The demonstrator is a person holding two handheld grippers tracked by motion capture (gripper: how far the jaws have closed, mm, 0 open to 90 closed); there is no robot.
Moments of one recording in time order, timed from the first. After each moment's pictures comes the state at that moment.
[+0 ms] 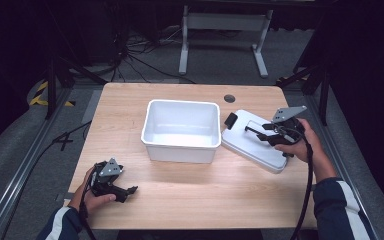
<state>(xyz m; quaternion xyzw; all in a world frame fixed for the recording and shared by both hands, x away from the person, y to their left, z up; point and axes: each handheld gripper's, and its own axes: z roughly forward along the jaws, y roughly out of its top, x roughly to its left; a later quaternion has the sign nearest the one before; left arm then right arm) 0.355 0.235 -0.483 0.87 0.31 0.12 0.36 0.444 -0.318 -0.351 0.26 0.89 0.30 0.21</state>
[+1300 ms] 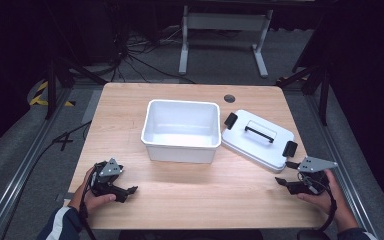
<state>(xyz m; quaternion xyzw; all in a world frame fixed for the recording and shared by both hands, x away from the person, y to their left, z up) 0.355 0.235 -0.483 0.87 0.31 0.12 0.36 0.334 -0.385 -0.436 0.31 0.86 0.35 0.22</state>
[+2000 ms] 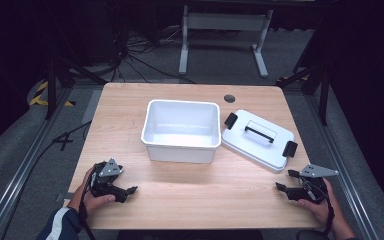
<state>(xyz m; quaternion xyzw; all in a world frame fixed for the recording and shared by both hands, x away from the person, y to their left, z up) 0.354 0.235 -0.483 0.87 0.31 0.12 0.36 0.326 -0.396 -0.467 0.40 0.82 0.36 0.20</state>
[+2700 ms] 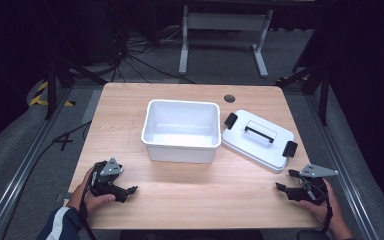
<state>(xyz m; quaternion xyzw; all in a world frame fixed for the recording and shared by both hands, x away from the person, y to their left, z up) 0.357 0.235 -0.483 0.88 0.31 0.12 0.35 0.326 -0.396 -0.467 0.41 0.82 0.36 0.20</state>
